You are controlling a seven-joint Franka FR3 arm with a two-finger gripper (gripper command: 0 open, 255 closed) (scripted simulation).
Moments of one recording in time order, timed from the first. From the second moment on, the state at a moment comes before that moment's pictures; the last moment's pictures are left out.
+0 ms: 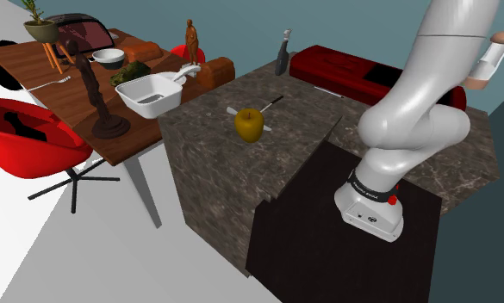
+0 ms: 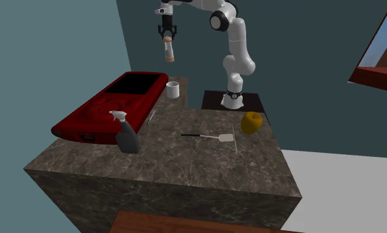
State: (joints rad) arm -0.77 0.29 -1.33 -1.43 0.42 1.42 -2.08
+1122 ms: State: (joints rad) arm -0.62 0.24 -1.39 -1.71 0.38 1.67 -2.09
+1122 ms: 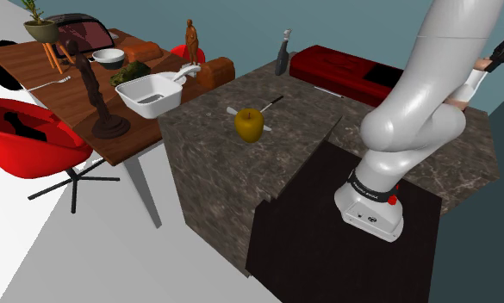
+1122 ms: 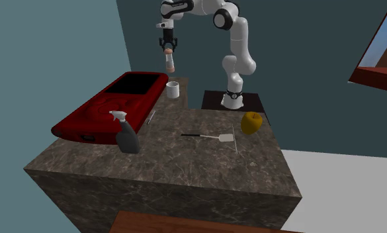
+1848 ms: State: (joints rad) arm -0.63 0.26 -1.36 -1.84 0.41 1.81 -2.13
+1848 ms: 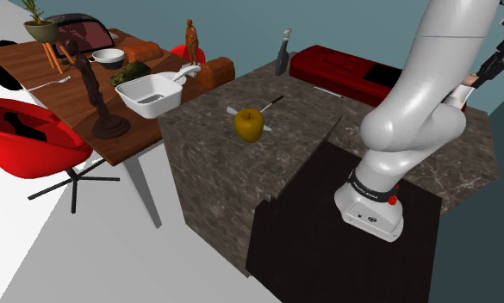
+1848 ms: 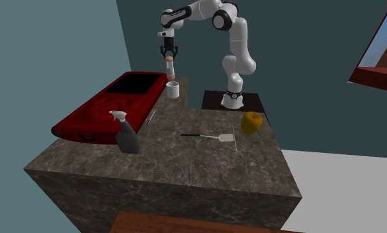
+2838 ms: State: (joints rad) arm -0.71 0.35 -1.27 -1.96 0.51 1.94 -2.21
